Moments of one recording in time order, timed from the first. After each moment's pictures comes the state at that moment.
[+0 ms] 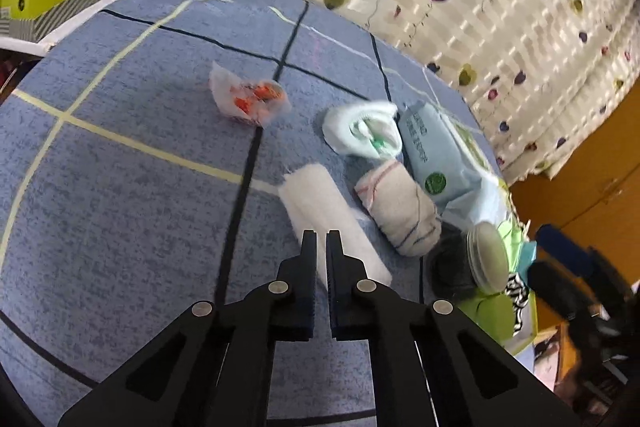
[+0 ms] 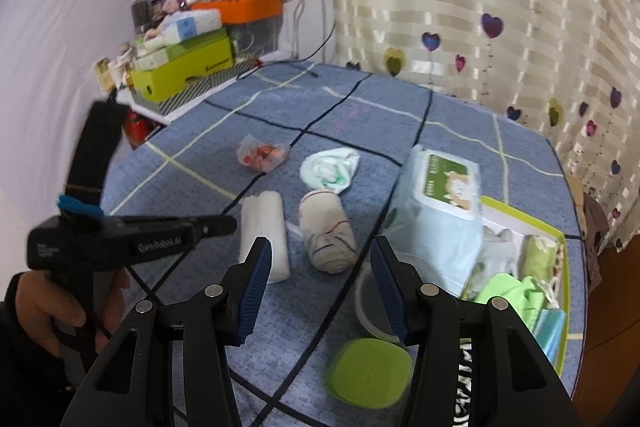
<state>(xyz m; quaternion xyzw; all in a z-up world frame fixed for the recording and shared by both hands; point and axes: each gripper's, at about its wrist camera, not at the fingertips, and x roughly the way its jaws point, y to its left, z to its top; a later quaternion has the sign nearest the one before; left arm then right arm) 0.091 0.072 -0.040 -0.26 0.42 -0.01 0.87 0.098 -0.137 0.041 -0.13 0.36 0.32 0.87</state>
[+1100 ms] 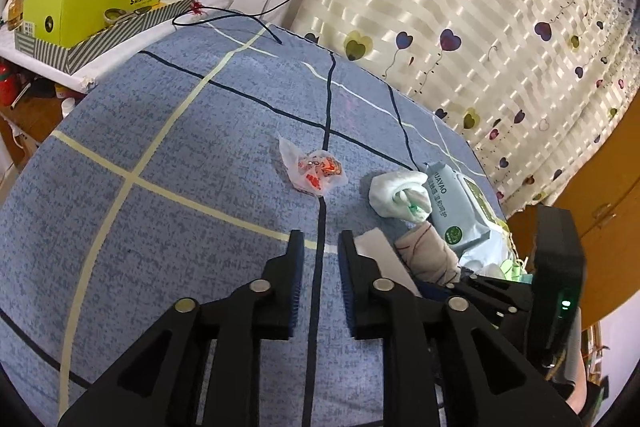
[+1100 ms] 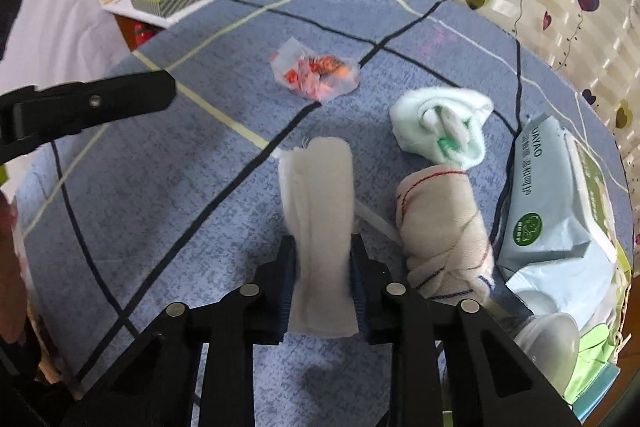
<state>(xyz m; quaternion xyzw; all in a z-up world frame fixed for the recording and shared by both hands) 0.077 0.139 -0.017 -0.27 0.37 0.00 0.89 0.135 -0.029 -0.041 -0.21 0.47 0.34 0.79</state>
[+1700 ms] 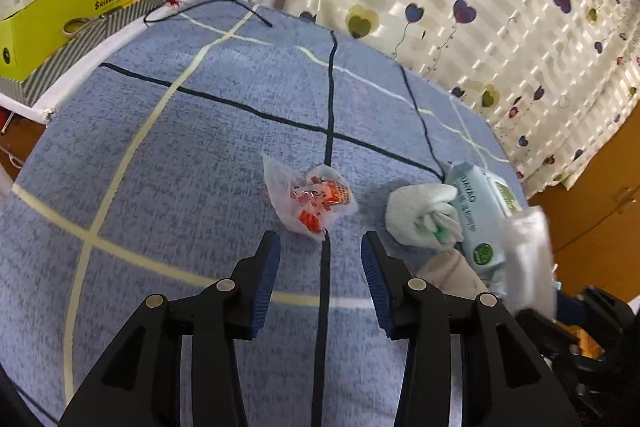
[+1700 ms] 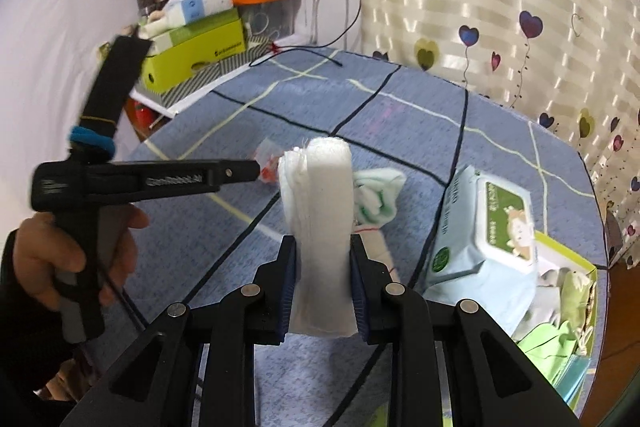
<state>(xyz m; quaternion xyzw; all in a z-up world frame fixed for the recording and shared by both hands) 0.153 0.138 -0.032 -0.23 0.42 0.01 0.88 0.134 -0.076 0.032 -0.14 0.38 0.34 0.85</state>
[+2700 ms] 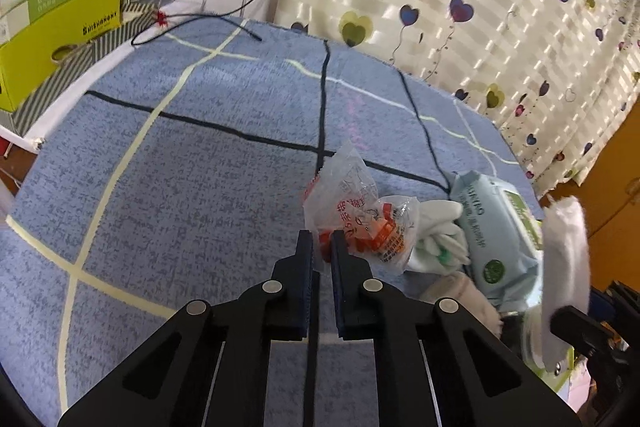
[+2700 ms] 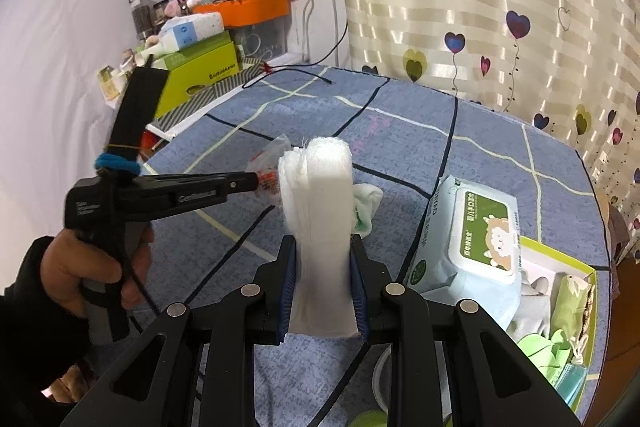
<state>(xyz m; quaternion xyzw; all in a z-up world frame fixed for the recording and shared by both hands) 0.168 0.122 -0.027 -0.20 0.40 0.02 0.89 0.145 -0.100 0.040 -0.11 0.37 0.34 0.86</state>
